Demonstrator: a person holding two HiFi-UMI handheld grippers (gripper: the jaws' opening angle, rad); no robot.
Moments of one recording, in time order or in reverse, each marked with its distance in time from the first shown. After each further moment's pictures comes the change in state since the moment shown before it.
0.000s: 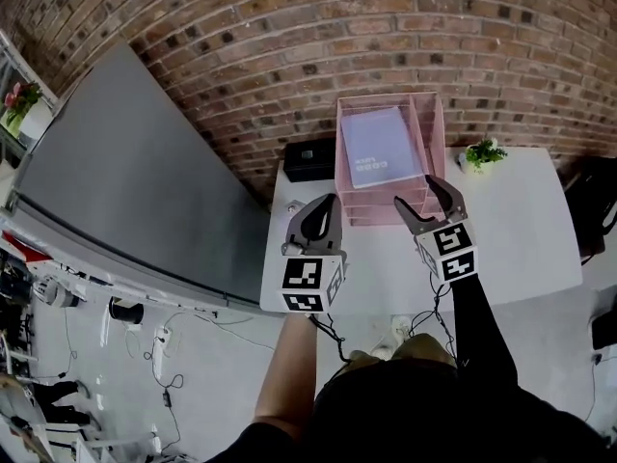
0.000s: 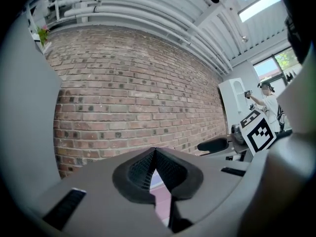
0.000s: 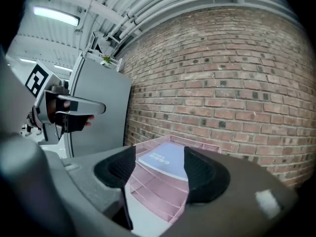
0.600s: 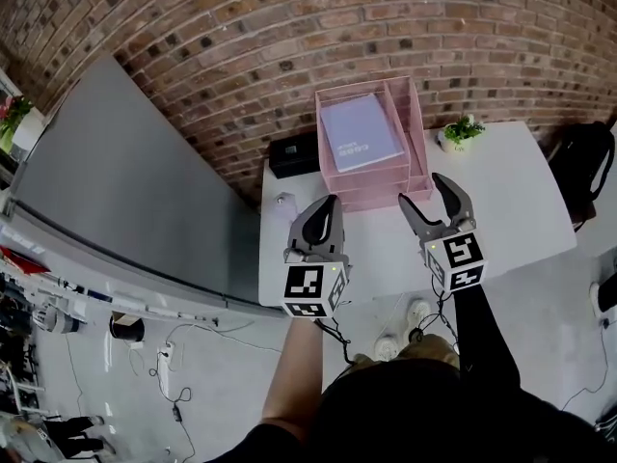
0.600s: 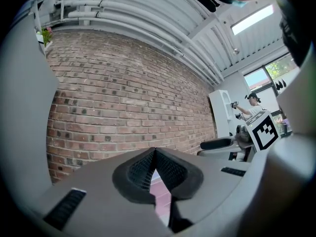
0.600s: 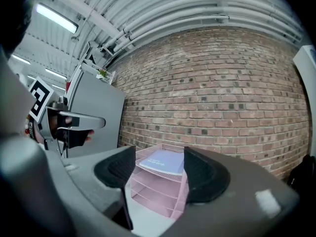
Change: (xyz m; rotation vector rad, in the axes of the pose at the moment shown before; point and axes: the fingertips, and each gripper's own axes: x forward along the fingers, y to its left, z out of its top) left arm -0.041 -0.042 0.000 -0.018 -0.091 -0.106; right arm -0.086 0.014 0.010 0.057 -0.151 -0.141
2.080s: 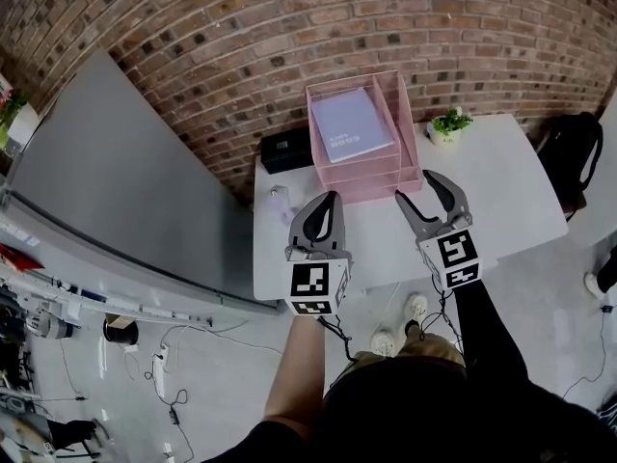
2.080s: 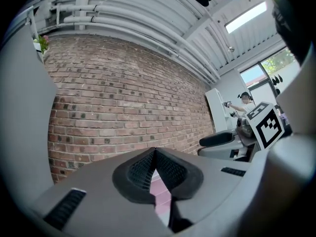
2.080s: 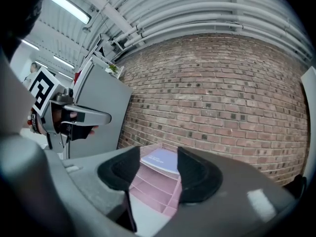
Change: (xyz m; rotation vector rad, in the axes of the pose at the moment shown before) left arm -0.018 -0.019 -0.001 0.044 -0.012 -0.003; right arm -0.026 0.015 0.005 -0.133 0.017 -0.004
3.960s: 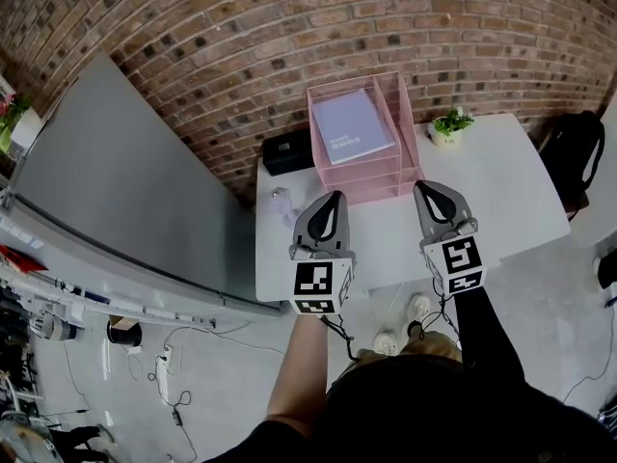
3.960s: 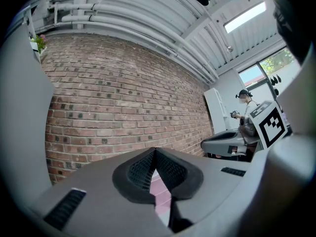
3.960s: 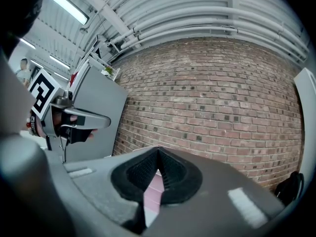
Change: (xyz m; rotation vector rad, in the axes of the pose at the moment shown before) left arm 0.005 -0.007 0.001 0.010 0.007 -0.018; right arm -0.012 -0.007 0.003 0.021 -0.026 -0.046
